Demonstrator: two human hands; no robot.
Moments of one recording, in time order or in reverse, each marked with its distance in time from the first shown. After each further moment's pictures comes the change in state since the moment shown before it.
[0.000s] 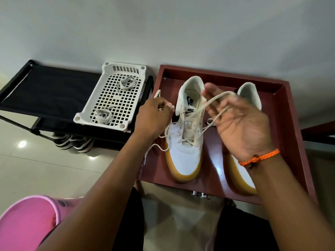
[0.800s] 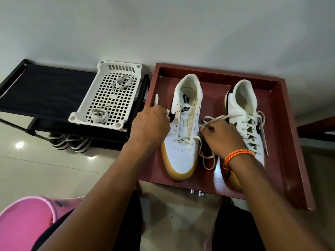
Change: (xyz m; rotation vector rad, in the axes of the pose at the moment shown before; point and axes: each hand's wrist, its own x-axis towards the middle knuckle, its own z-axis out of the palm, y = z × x) left_hand -0.013 -0.005 0.008 0.654 -0.022 0.169; right_hand -0.005 0.038 -0.021 -1.527 0.301 0.363
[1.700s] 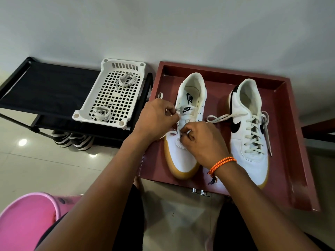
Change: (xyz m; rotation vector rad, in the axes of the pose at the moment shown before) left_hand 0.007 -0.002 -0.009 -0.377 -0.044 0.080; right_hand -0.015 -0.028 0.031 0.030 0.021 -0.397
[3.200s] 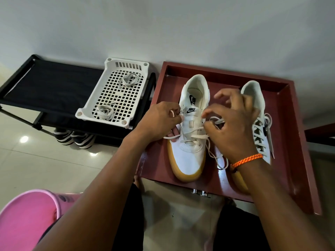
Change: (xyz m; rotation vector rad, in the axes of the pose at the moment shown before) left_hand -0.003 0.005 -0.007 -0.118 -0.204 -0.076; right_hand 0.003 0.011 -0.046 -0.139 0.361 -0.113
